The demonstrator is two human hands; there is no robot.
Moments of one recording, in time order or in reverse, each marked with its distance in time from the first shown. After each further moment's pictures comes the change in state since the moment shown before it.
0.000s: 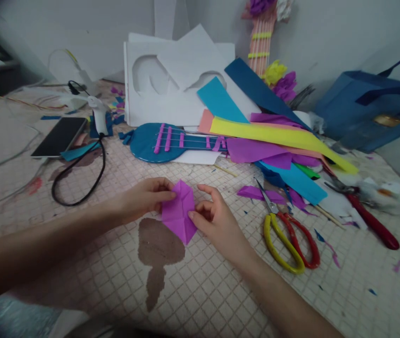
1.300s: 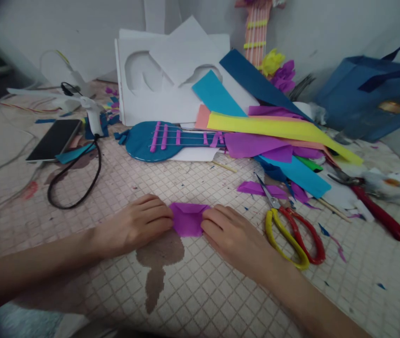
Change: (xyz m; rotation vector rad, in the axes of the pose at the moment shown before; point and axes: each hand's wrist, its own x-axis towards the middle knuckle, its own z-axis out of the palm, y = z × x) left_hand -0.034 -0.017 -0.010 1.361 -0.235 0.981; right_hand -0.023 0.014 -0.039 -1.241 -0.138 -0.878
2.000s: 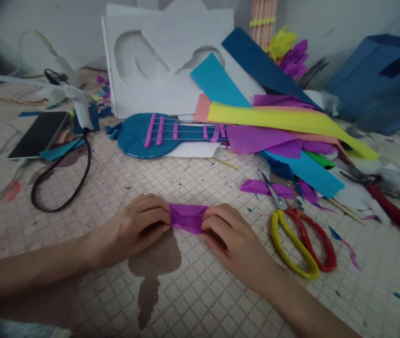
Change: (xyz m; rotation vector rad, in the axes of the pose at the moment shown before) left_hand 0.007 0.005 0.007 -0.313 0.121 -0.303; right_hand -0.001 -0.001 0.009 0.380 0.081 0.281
